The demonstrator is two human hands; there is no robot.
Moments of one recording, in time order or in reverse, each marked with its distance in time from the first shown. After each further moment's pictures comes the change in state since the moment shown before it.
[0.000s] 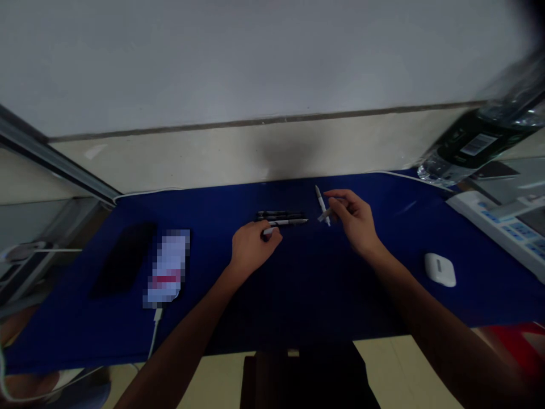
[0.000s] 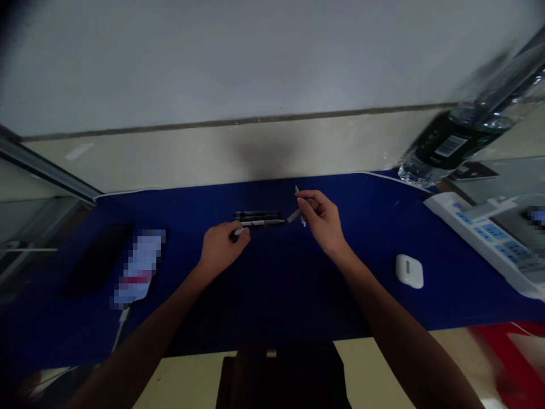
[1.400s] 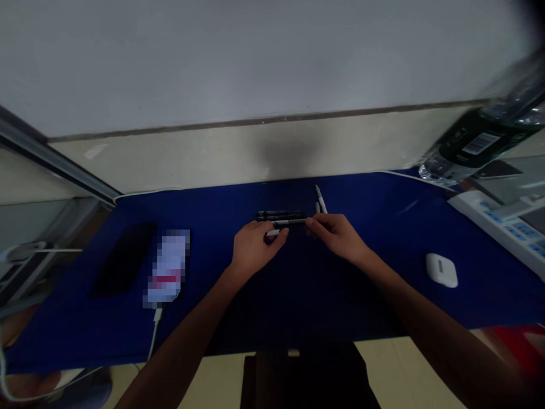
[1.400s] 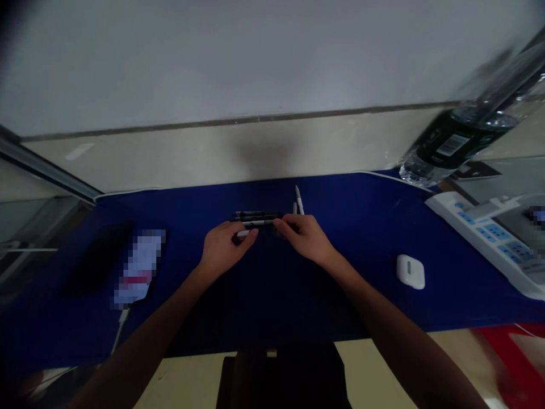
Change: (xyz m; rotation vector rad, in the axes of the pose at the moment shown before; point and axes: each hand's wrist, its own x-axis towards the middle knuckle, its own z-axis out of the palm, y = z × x) left_hand -0.002 0.002 0.002 0.091 0.039 0.148; right_hand -0.017 -0.012 0.013 -0.277 -0.418 0.024
